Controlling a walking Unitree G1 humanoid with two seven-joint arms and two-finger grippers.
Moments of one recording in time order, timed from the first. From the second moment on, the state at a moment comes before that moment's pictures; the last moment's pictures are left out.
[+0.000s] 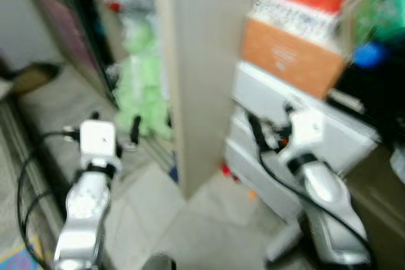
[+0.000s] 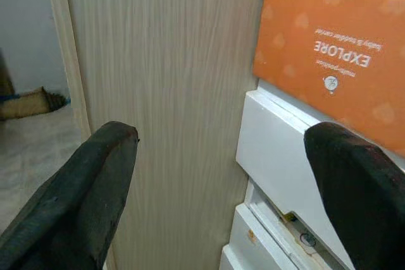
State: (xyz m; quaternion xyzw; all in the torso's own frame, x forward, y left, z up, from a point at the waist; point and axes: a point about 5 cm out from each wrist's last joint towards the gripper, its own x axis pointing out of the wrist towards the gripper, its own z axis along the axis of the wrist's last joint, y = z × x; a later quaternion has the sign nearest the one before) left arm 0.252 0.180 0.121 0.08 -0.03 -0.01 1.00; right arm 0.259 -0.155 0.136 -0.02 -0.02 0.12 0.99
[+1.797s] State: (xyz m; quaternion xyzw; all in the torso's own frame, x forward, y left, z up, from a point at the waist) left arm 0.251 0.183 0.116 0.08 -0.02 -0.01 1.00; right arm 0.269 -0.143 0.135 0.00 -0.03 0.13 0.99
